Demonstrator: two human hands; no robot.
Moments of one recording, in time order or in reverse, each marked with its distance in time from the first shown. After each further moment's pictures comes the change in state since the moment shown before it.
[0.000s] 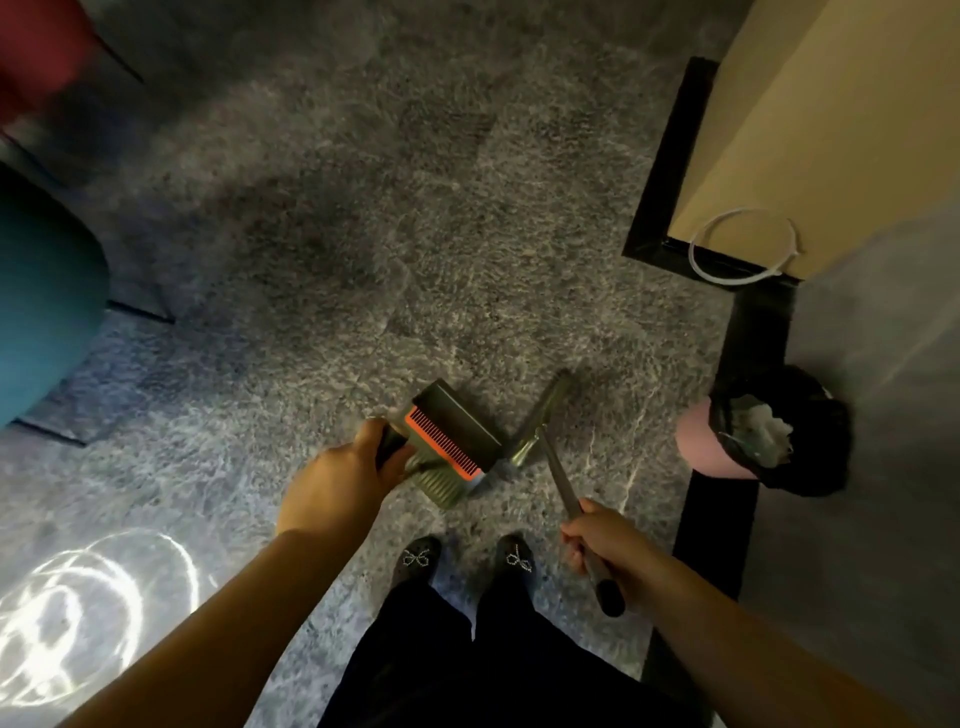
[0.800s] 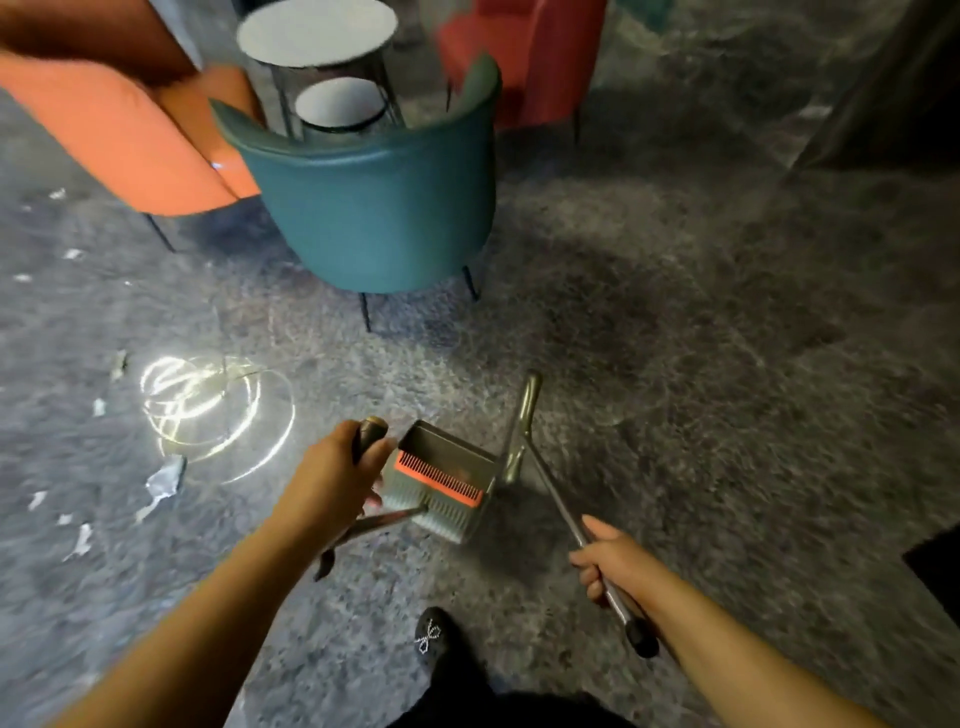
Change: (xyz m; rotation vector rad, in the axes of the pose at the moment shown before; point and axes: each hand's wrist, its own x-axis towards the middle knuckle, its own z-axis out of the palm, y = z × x) left_hand -0.176 -0.254 -0.110 -0.776 0.458 -0.820; right_hand -0.019 -0.075 0.315 -0.645 -0.221 -0.143
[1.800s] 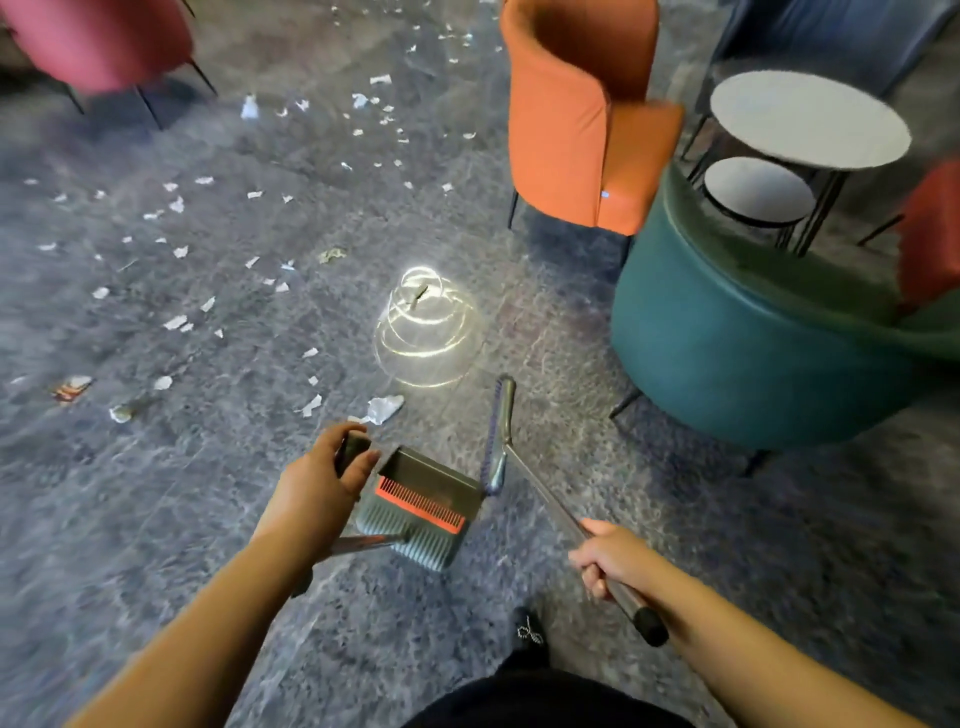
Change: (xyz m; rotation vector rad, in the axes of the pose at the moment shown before) left_hand 0.077 -0.204 -0.254 -0.136 0.618 -0.524; right_hand 0.120 -0.235 0.405 -0.899 -0.498 -0.007
